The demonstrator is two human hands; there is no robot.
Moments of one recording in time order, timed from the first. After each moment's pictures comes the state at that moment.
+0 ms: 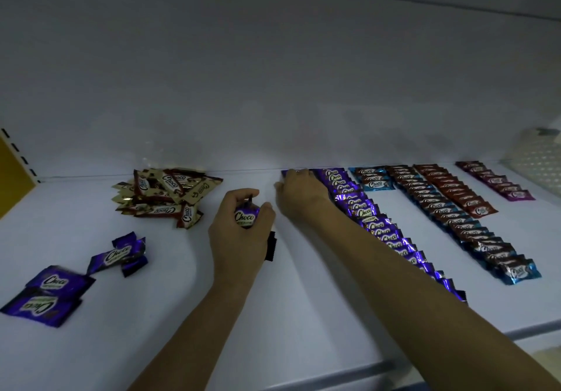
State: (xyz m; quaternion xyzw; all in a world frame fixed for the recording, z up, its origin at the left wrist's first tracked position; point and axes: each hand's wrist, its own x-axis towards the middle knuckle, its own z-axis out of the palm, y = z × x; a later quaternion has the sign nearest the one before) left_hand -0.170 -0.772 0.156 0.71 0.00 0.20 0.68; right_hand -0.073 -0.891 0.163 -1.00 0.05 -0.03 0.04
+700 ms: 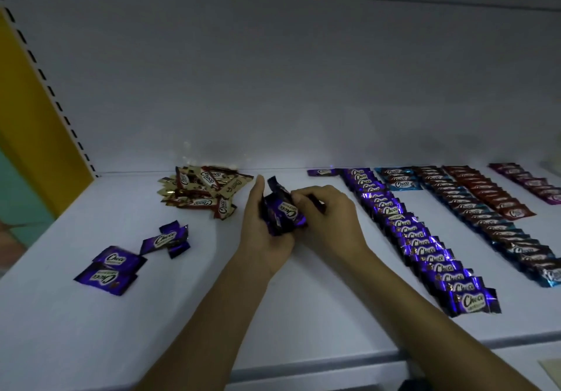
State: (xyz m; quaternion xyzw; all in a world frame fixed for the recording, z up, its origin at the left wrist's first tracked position) left_hand -0.170 -0.760 0.180 0.22 0.07 -0.19 0.95; right_hand -0.171 -0.872 0.172 -0.86 -0.04 -0.18 0.47
